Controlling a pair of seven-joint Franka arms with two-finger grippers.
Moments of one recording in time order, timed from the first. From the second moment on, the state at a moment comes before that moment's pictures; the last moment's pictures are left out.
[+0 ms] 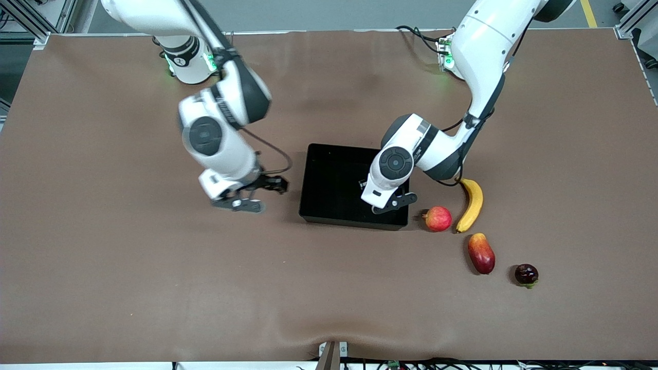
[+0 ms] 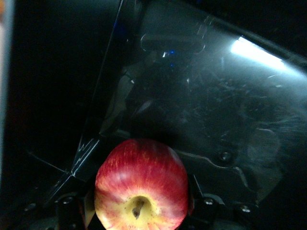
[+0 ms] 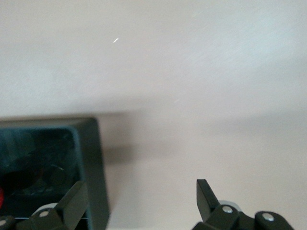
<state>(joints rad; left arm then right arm) -0.42 0.65 -0.24 -1.68 0.02 2.10 -0.94 0.49 0.39 -0.05 -1.68 0.15 2.06 0.52</state>
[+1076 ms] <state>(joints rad) -0.27 0.40 -0.23 -1.62 0.05 1.97 -0.79 0.06 0.14 -0.06 -1.70 0.10 1.72 0.04</state>
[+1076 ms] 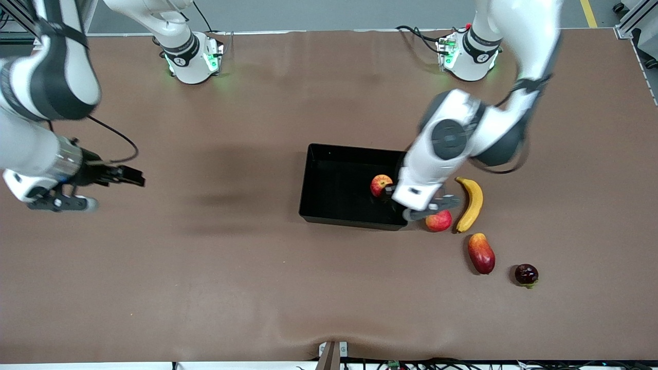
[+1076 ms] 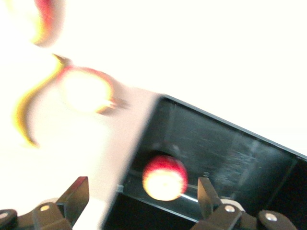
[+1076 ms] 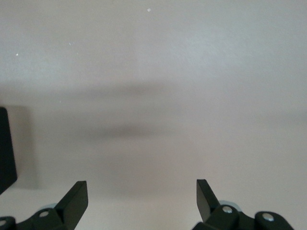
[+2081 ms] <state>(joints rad) 0.06 0.48 -0.23 -1.96 0.22 2.27 -0.31 -0.01 -0.04 -0.05 -1.54 0.08 1.38 0.04</state>
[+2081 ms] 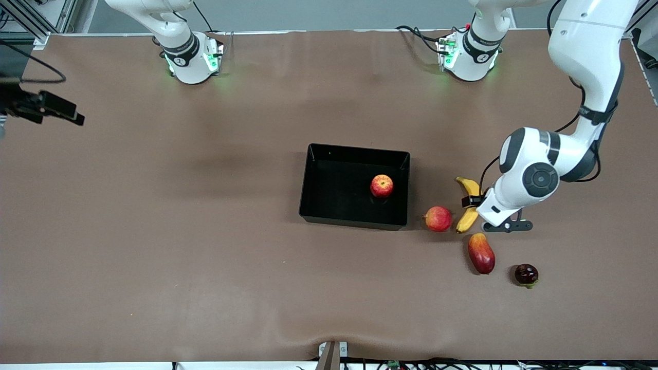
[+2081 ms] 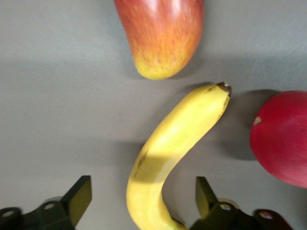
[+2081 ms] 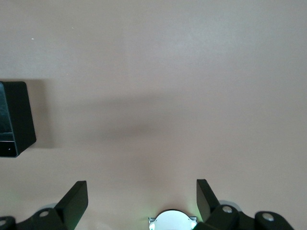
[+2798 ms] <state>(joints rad) 0.06 0.53 -0.23 -1.99 0.25 2.31 -0.31 -0.01 -0.08 0.01 -1.53 0.03 1.36 0.04</state>
